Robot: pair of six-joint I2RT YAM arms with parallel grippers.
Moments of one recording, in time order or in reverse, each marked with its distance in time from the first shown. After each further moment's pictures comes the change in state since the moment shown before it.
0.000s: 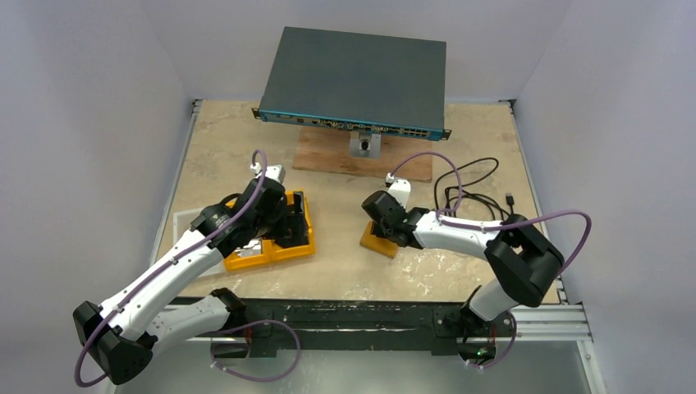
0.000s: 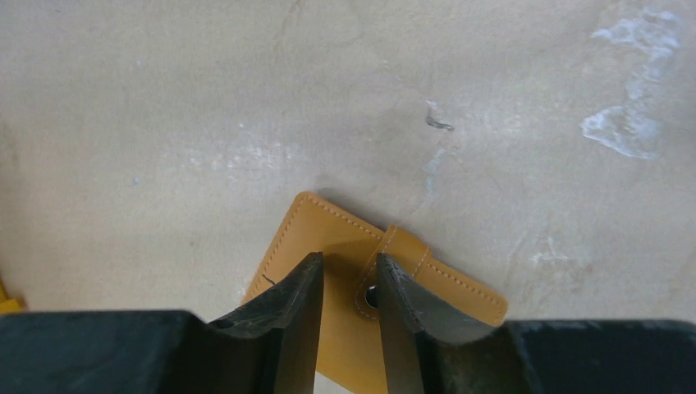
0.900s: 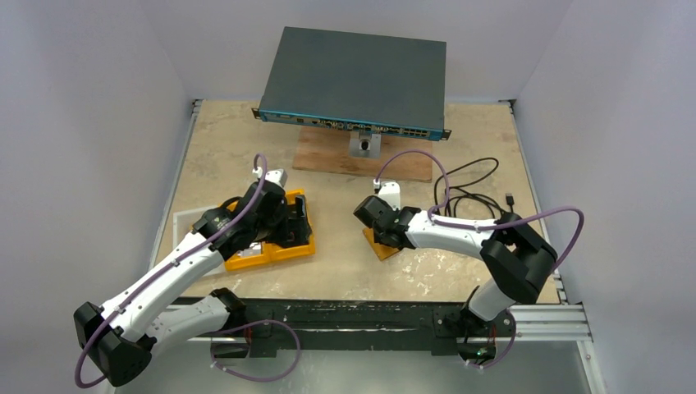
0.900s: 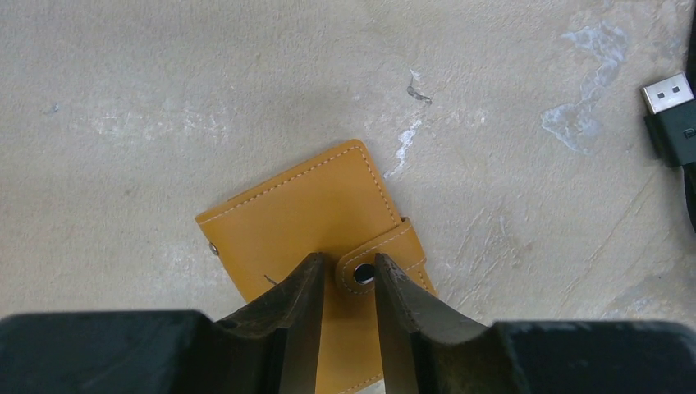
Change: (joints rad) left arm 0.000 -0.014 -0.048 0.038 0.057 -0.023; right arm 0.062 0.036 0.069 -0.182 0.064 -0.141
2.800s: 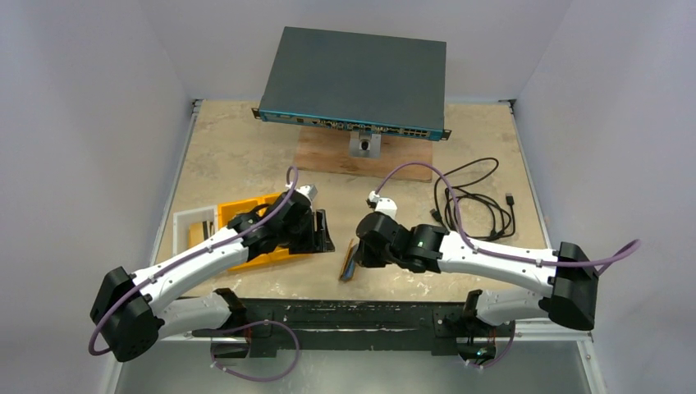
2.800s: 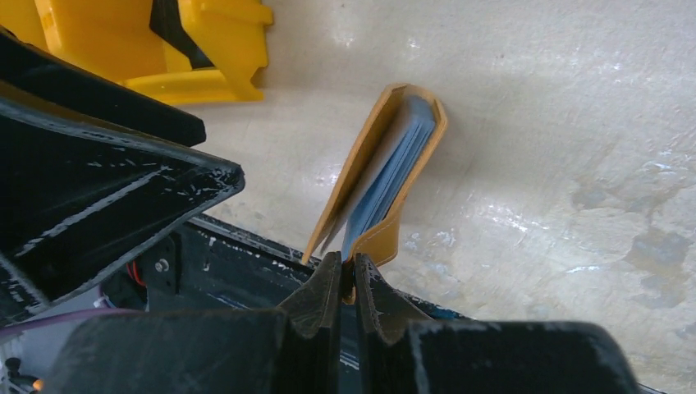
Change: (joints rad) left arm -0.113 0.161 -0.135 0.292 0.214 -0.124; right arm 0.224 -0.333 0.004 -0.101 -0.291 0.293
